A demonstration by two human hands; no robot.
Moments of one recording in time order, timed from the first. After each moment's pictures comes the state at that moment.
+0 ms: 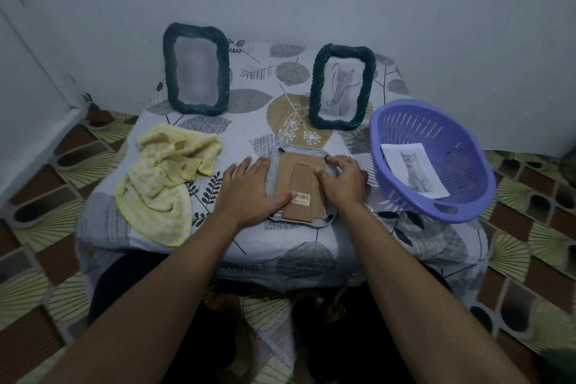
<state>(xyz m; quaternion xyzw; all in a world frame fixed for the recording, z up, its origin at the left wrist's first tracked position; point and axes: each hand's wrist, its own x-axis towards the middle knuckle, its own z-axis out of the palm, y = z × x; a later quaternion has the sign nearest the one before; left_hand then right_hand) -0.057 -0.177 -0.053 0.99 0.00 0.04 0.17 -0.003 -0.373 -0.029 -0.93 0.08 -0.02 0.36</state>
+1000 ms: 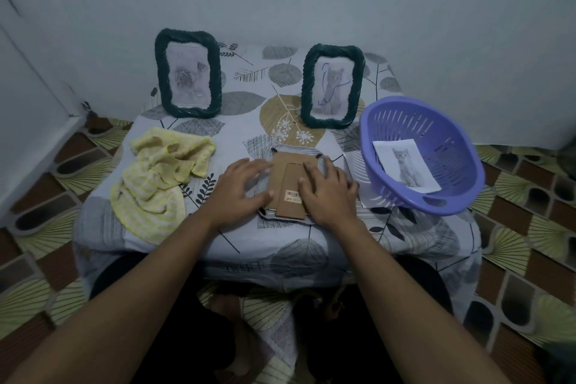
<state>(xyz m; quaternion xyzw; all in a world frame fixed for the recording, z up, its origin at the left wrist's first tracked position) -0.072 -0.161 -0.040 0.92 -0.07 0.05 0.38 -0.036 -0.376 -0.031 -0.98 -0.09 0.02 0.18</state>
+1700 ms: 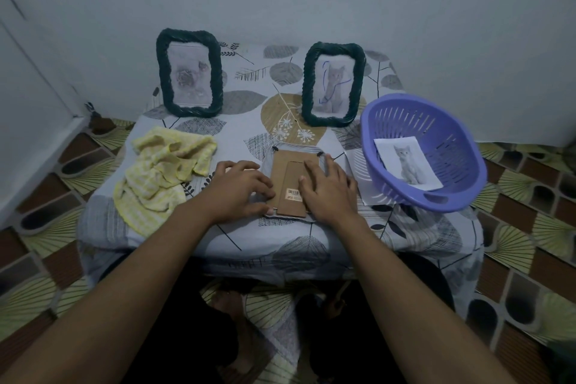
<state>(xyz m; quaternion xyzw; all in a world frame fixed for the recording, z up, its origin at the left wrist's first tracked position) -0.070 -0.157 -0.011 0.98 -0.18 -0.02 0.11 -0.034 -0.377 -0.033 -0.98 -0.09 0.03 0.19</state>
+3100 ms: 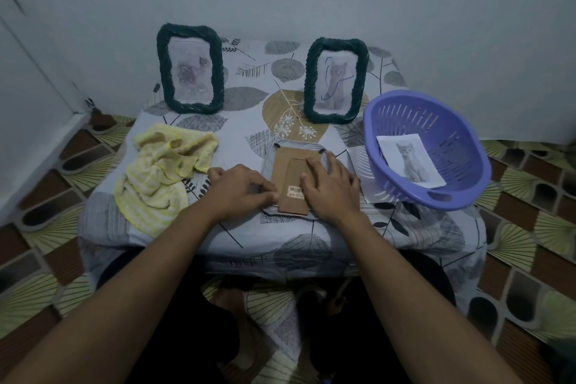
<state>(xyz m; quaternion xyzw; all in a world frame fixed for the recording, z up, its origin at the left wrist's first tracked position) -0.070 -0.161 -0.025 0.97 -0.07 -0.01 0.24 -0.034 -0.377 -0.033 -0.98 -0.09 0.04 0.19</state>
